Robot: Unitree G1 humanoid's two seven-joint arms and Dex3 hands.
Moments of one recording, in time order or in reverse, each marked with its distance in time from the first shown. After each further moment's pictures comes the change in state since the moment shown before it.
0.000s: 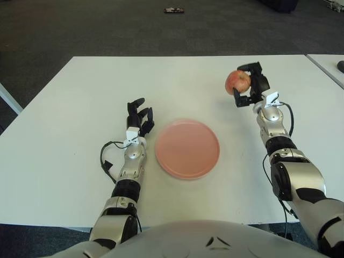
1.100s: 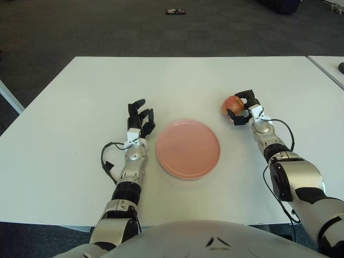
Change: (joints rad) left arm 0.027 -0.007 -0.008 -0.039 0.008 0.017 0.010; right arm -0.022 -0.007 0.071 0.393 -0.143 0.191 -0.171
